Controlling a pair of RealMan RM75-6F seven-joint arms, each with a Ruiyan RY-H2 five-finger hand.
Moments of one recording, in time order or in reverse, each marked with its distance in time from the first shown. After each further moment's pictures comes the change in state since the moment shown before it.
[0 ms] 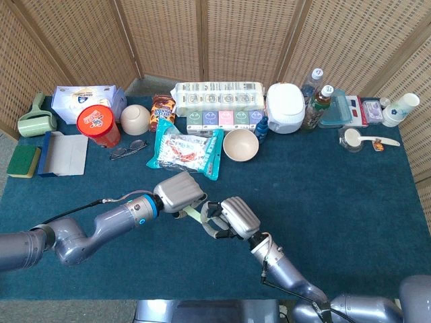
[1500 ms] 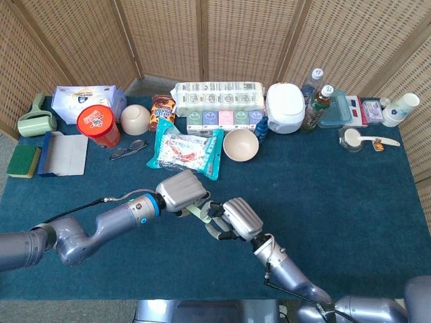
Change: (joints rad) left arm -0.002 -0.001 -0.021 -0.004 0.005 0.005 0.000; right arm -0.007 0.027 -0.011 -0.023 -0.008 0.002 -0.028
